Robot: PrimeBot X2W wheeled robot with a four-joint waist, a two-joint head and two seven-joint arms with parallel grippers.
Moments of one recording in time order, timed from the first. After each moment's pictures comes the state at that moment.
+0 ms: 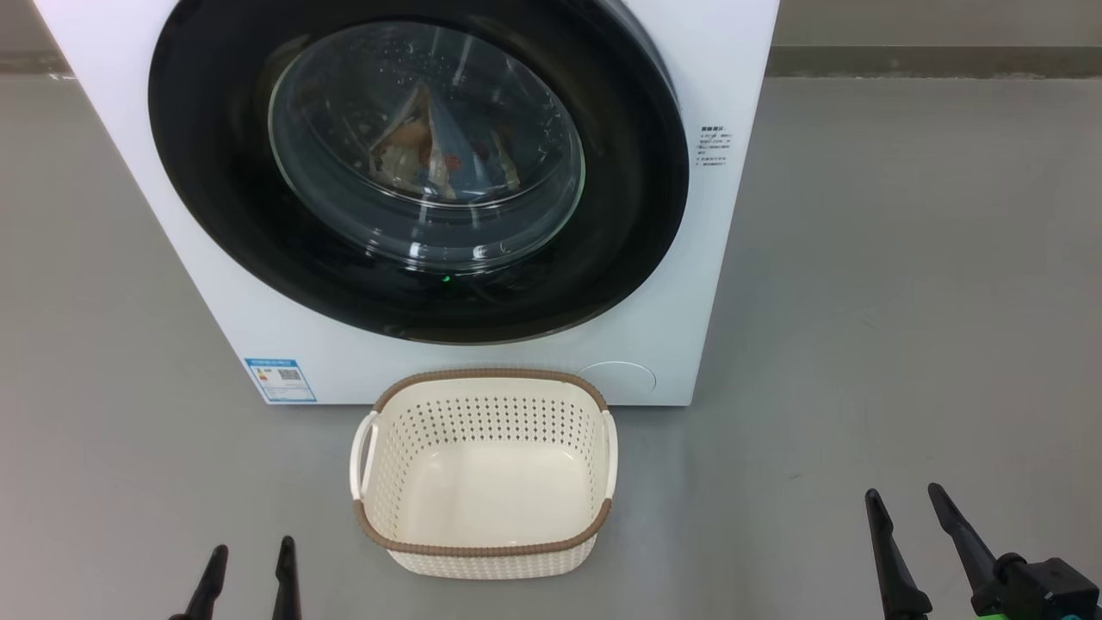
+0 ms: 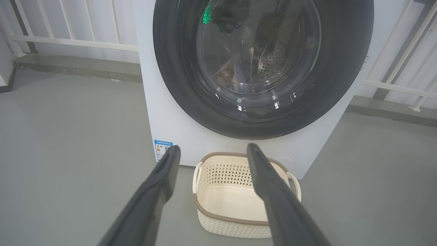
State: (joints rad) left arm 0.12 0.05 0.01 0.16 -0.25 -0.13 -0.26; right arm 0.11 -0.08 -0.08 0.12 0.19 0.14 -0.26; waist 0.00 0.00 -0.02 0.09
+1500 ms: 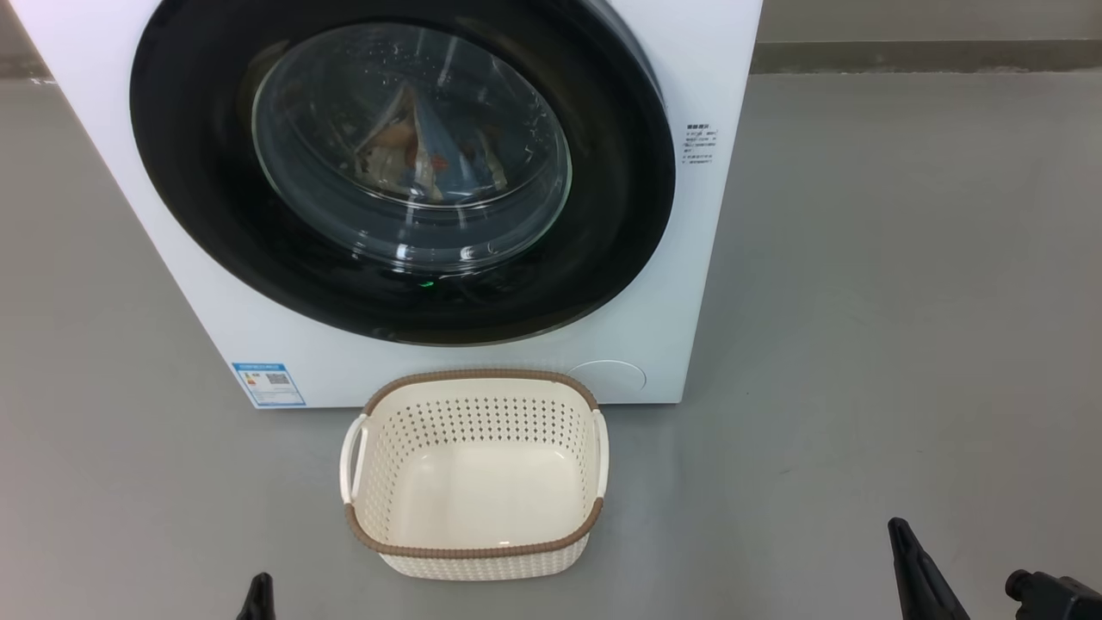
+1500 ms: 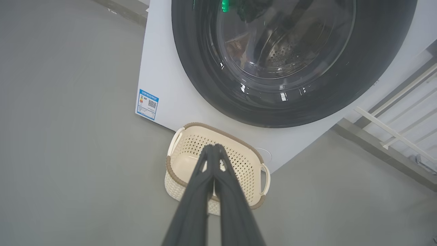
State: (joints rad) left arm 0.12 0.02 0.01 0.23 -0.55 -0.13 -0.18; right arm 0.10 -0.06 -0.08 0.22 0.50 0.14 -0.18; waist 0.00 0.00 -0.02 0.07
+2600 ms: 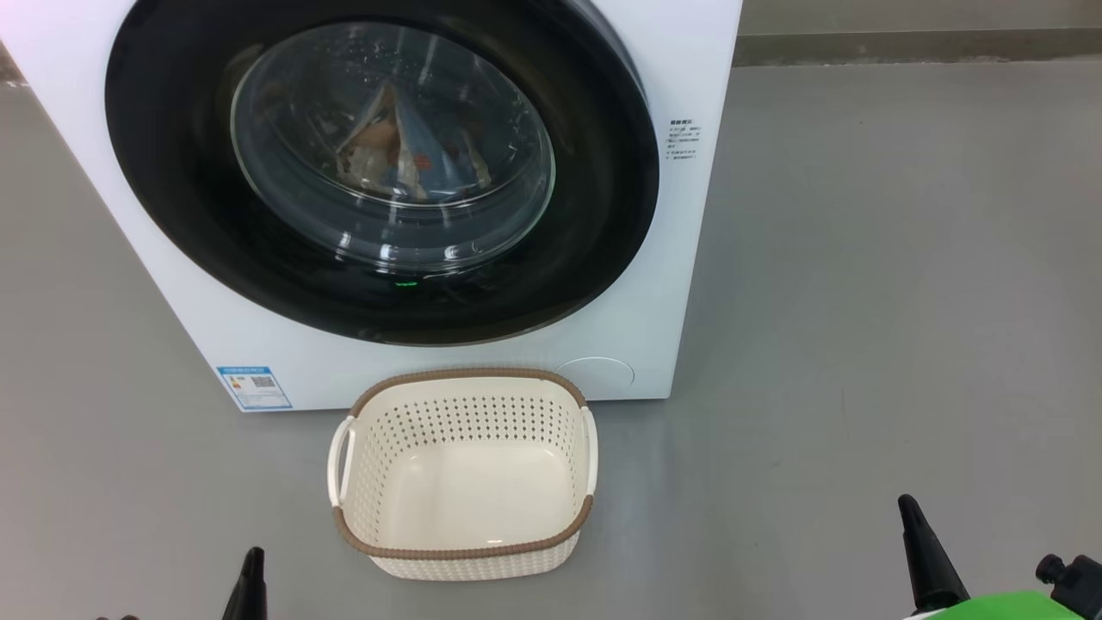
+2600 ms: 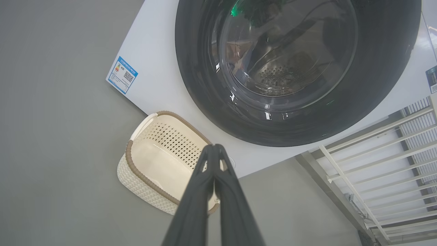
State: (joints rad) left arm 0.06 0.03 0.02 0.24 -0.91 -0.13 -0.09; right arm 0.05 -0.05 -0.10 0.24 0.87 0.14 -0.08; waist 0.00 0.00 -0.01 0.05
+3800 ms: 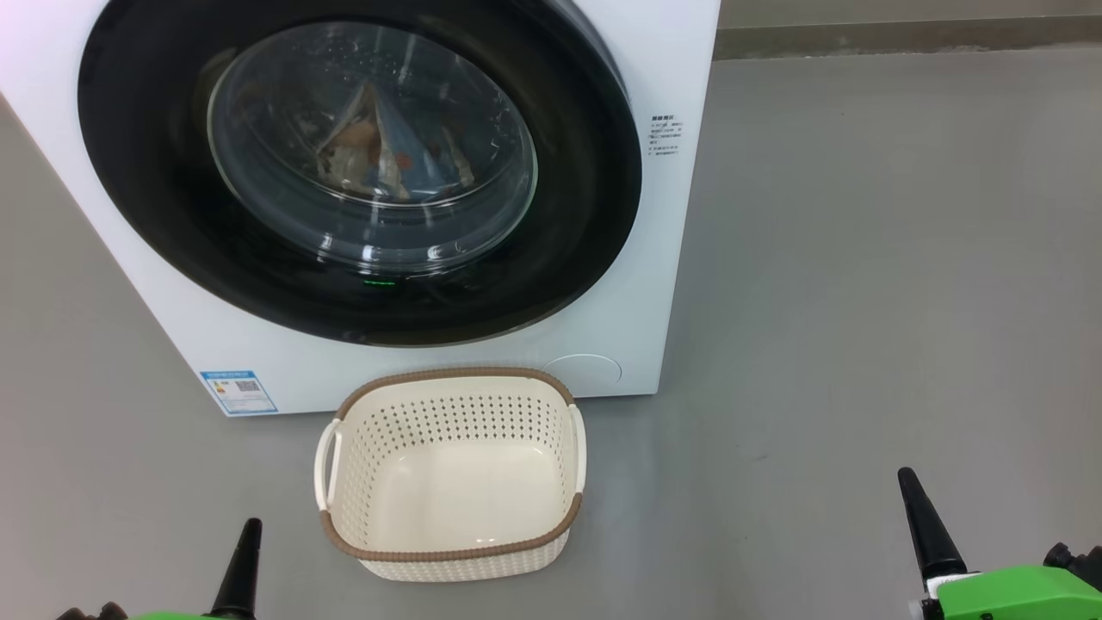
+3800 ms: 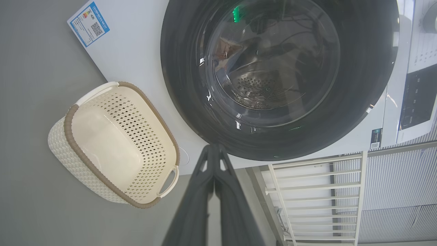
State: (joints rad) left arm -0.01 0.03 0.05 0.26 -1.30 -0.13 0.02; right arm -0.01 -0.05 -0.12 0.25 1.27 0.14 0.03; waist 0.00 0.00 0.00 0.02
